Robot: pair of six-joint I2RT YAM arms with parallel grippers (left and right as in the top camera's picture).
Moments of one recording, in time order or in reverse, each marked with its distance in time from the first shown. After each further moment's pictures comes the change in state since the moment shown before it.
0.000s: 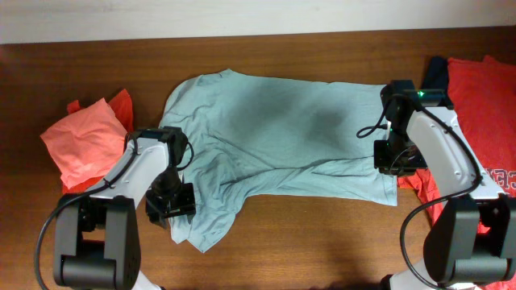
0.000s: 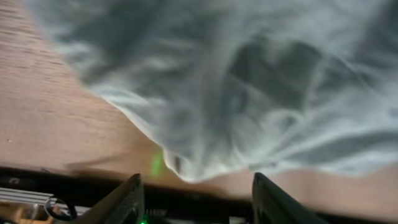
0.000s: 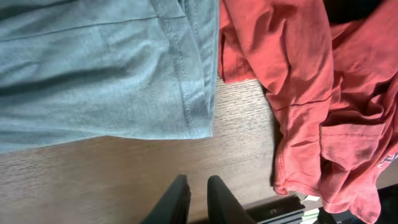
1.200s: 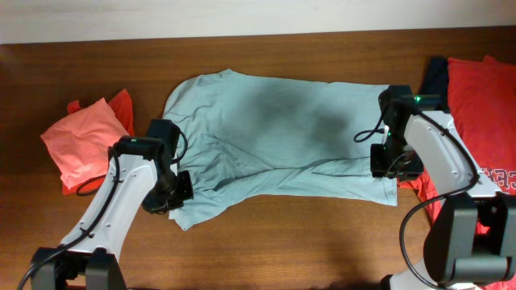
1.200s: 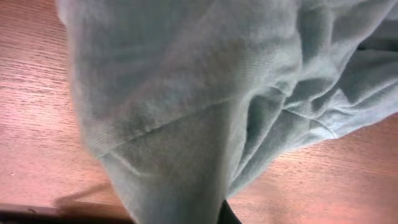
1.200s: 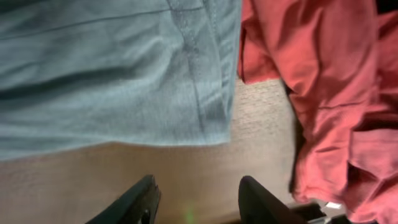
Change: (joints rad) left arm 0.000 -0.228 -0.019 0.109 0.007 -0.024; right arm 0.000 0.000 -0.084 0.079 -0.042 0.021
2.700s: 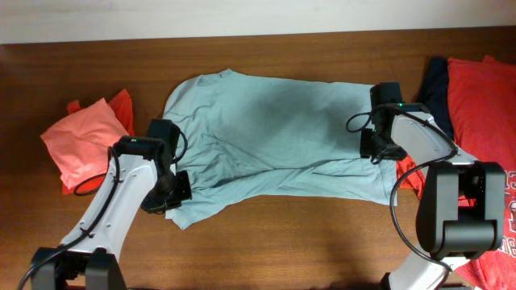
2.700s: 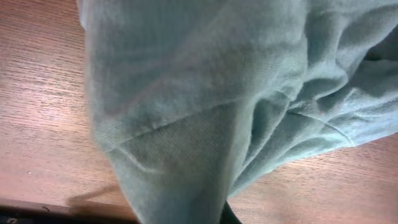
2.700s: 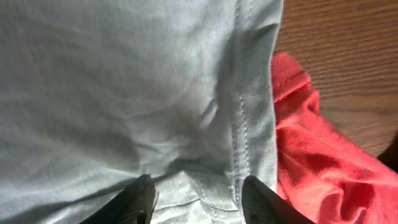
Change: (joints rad) left arm 0.000 0.000 0.000 -0.001 -0.041 0.000; right arm -0.001 0.154 -0.048 0.465 0.041 -0.022
